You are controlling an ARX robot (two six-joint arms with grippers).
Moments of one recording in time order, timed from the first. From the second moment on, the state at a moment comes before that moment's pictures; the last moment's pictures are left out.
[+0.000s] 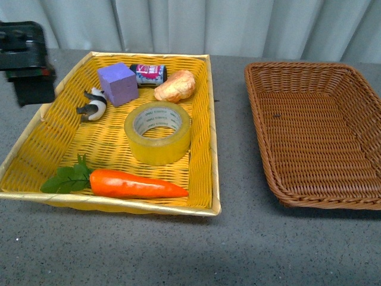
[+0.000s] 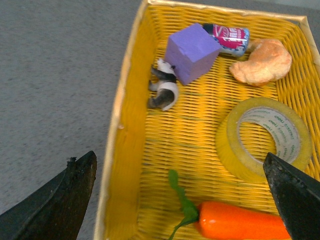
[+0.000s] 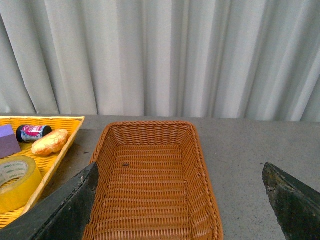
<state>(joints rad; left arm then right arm) -0.17 1.44 0.57 0.32 -0.21 -0.17 0.00 0.00 0.01 0.00 0.00 -0.01</state>
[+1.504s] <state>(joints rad) -0.26 2.11 1.06 0.15 -0.16 -0.38 0.00 0.00 0.01 0.00 0.00 -0.01</state>
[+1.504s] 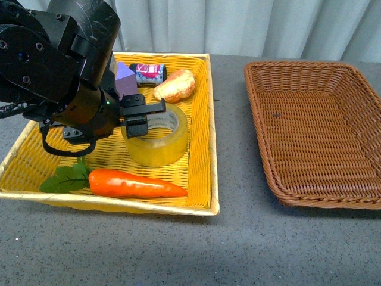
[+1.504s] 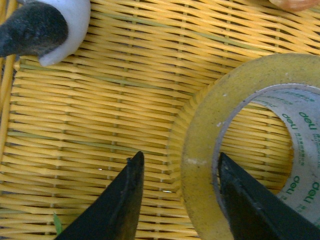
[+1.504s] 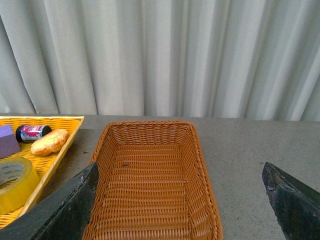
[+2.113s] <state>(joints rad) -0.27 1.97 1.10 0.18 -0.01 -0.22 0.00 0.00 0.01 0.00 0.00 -0.01</state>
